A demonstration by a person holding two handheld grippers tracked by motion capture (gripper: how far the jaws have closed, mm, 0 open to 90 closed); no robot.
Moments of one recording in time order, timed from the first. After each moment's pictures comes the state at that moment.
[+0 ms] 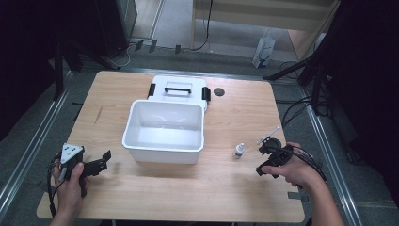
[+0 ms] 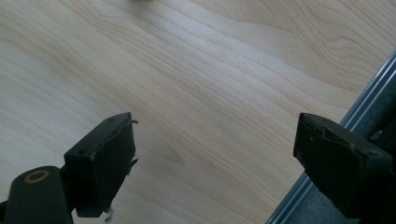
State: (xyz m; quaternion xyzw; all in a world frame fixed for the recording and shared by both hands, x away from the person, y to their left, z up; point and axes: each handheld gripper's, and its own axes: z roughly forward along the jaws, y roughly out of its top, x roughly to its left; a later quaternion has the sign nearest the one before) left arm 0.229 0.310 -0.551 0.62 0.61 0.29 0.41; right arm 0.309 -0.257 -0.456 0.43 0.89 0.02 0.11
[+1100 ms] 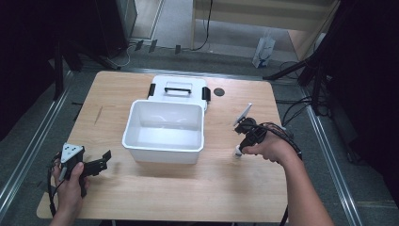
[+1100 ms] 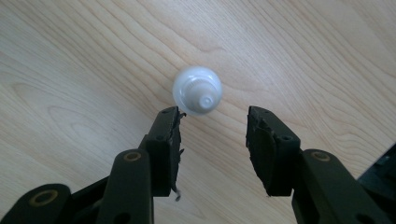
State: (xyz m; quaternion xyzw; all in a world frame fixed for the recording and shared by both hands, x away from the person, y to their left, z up) left arm 0.230 0.310 -0.552 0.62 0.61 0.28 0.41; right arm 0.361 -0.190 -0.437 0.40 0.91 0.02 0.07
